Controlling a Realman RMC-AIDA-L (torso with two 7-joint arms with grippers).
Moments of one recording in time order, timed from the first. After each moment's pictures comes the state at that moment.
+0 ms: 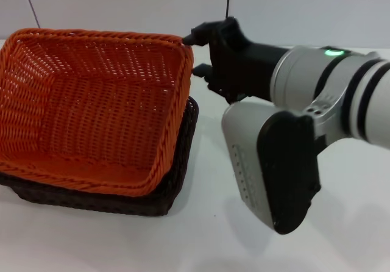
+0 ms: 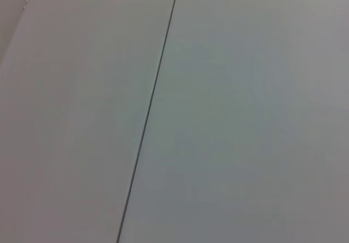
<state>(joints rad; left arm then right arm) -0.31 -2.02 -2.88 -0.65 0.90 -1.12 2.26 0.29 2.08 1.10 1.99 -2.93 0.88 -1.41</state>
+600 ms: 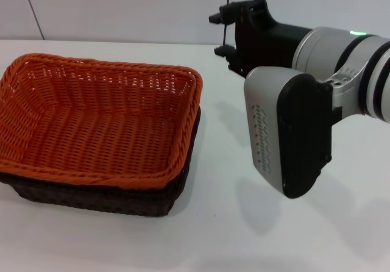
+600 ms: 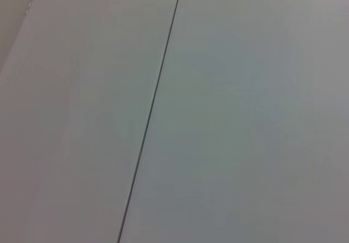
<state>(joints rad) -0.32 -2.02 -2.88 -0.65 0.89 -1.12 2.26 0.28 2.08 1.17 1.93 -2.93 0.79 -1.39</state>
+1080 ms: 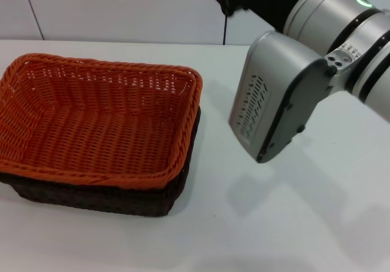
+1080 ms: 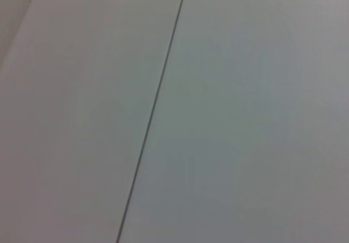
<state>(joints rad) -0.34 -2.01 -2.88 -0.62 0.89 -1.10 2.25 0.23 2.09 1.11 1.75 -2.92 0.12 -1.39</state>
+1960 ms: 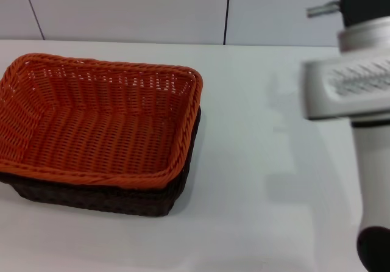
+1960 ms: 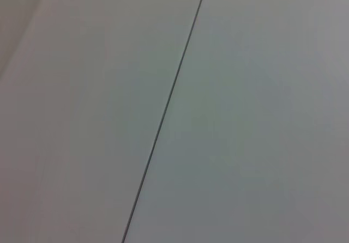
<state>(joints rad) -0.34 -1.97 -2.88 -0.50 0.88 -1.08 2.24 0.49 2.09 0.78 0.97 -2.15 -1.33 -0.99</state>
